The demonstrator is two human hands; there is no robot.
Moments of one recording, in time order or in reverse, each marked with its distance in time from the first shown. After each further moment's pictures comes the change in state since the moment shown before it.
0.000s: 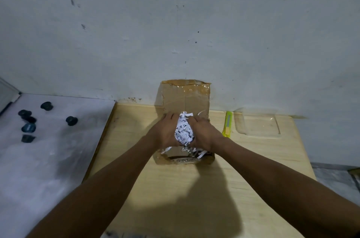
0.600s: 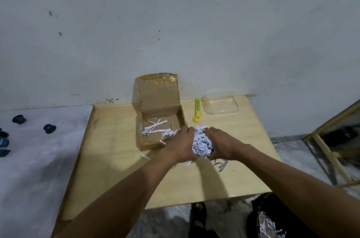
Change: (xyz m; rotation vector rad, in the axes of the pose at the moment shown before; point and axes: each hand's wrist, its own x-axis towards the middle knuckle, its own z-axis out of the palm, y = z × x) left_hand -0.068 0.137 0.061 0.067 -0.148 0.118; right_hand -0.194 0.007 -0.012 0.045 -0.056 0.227
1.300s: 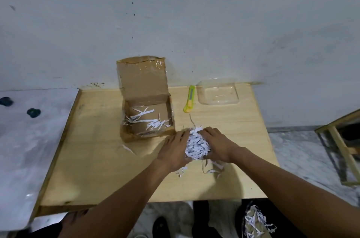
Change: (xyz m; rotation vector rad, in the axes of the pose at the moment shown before) left_hand 0.024 0.010 0.069 -0.006 -0.065 -0.117; right_hand 0.020 0.087 0.052 0.046 -0.103 -0.034
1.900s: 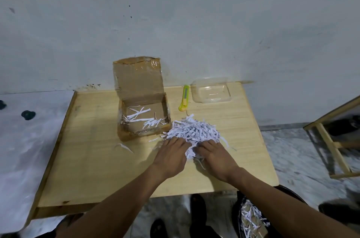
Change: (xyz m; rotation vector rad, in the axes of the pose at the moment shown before) left_hand -0.026 0.016 0.011 0.178 0.089 0.166; right_hand -0.055 -0.010 0.035 -0.169 0.286 -0.142
